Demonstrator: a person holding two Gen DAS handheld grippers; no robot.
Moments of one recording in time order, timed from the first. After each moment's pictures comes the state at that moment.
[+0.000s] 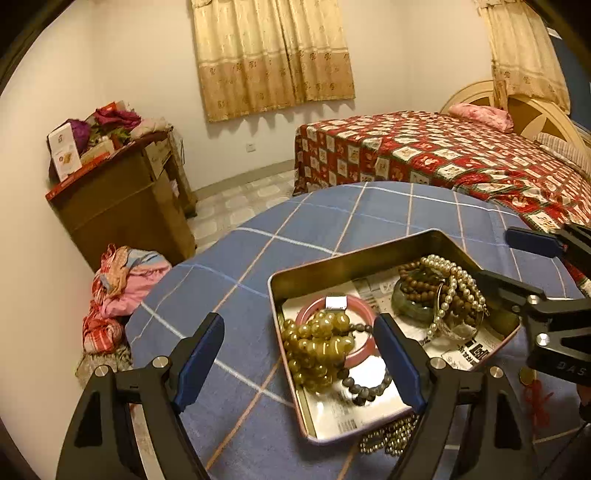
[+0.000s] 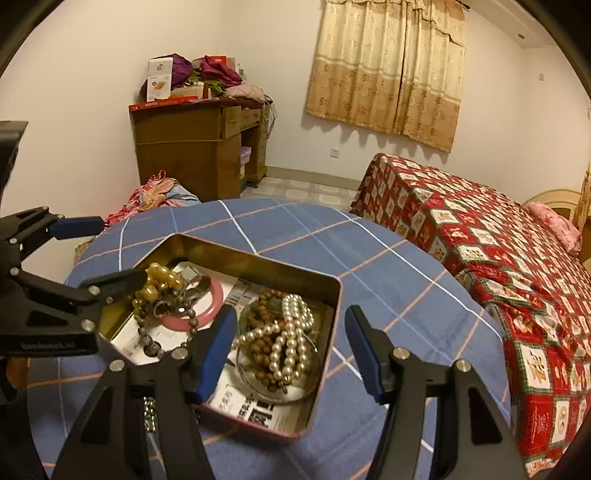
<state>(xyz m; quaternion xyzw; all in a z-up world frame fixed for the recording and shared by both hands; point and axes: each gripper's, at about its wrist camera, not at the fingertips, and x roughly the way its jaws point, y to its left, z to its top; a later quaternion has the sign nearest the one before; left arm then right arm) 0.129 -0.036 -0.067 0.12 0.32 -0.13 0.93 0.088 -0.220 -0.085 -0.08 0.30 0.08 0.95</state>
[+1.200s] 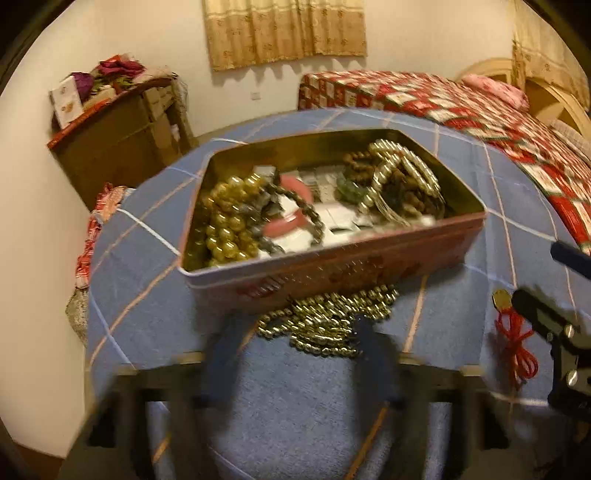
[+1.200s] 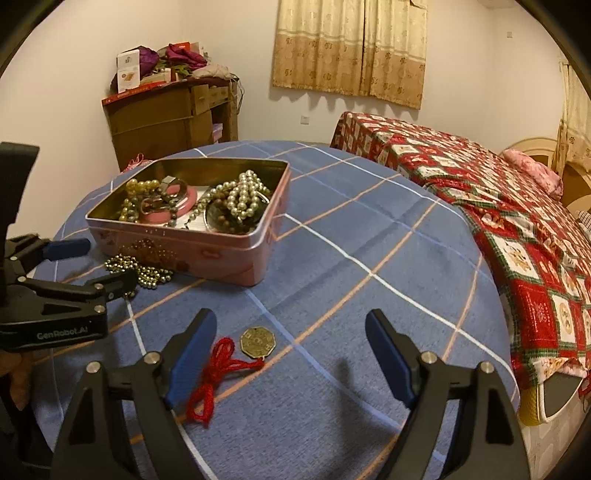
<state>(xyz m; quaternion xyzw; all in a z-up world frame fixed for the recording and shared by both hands) 0.068 -0.080 -0.135 0.11 0.42 -0.11 0.89 0.011 -0.265 -0.133 -0.04 0.35 0.04 0.93</state>
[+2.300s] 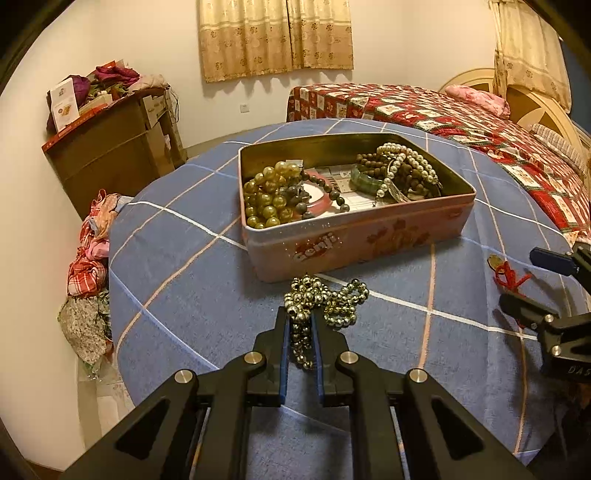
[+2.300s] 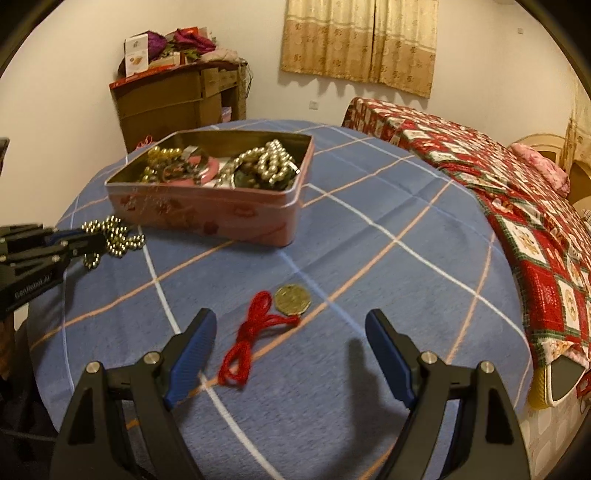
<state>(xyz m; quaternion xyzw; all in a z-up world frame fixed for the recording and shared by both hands) 0.041 -0.027 -0.131 0.09 0.39 -0.14 0.91 -0.002 -0.247 -0.147 -0.04 0.39 0.05 0.92</state>
